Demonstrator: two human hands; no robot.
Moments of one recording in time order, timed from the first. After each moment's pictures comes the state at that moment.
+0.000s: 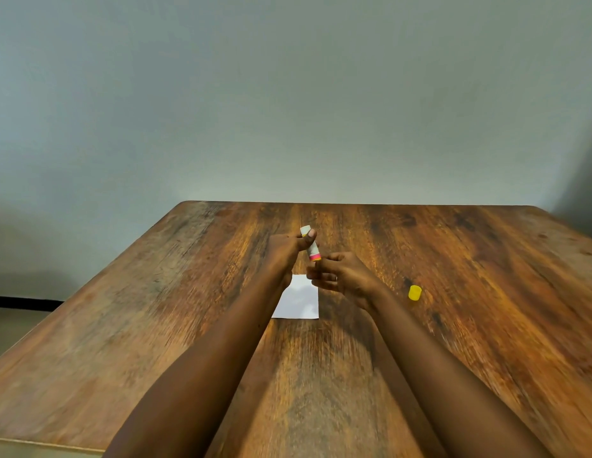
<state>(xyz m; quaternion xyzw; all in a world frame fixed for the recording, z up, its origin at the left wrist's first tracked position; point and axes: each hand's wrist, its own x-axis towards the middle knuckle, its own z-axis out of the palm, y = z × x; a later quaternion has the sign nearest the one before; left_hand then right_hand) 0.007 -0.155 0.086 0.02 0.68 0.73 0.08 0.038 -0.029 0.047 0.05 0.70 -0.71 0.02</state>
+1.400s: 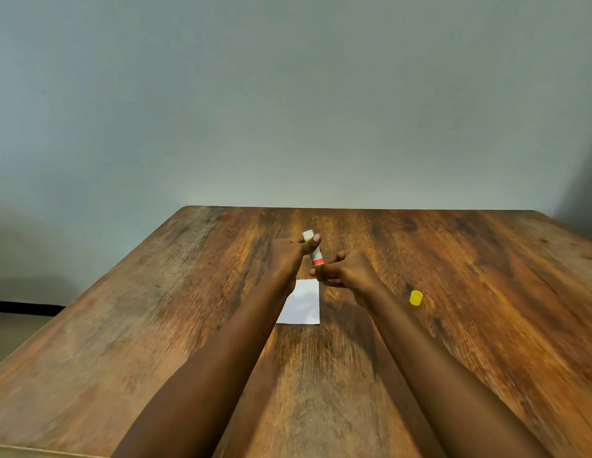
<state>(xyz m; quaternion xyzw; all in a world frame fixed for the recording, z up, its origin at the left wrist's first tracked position) 0.011 -0.151 0.089 0.02 0.71 0.71 0.05 0.038 -0.032 0.060 0.10 0.77 -0.62 -0.07</state>
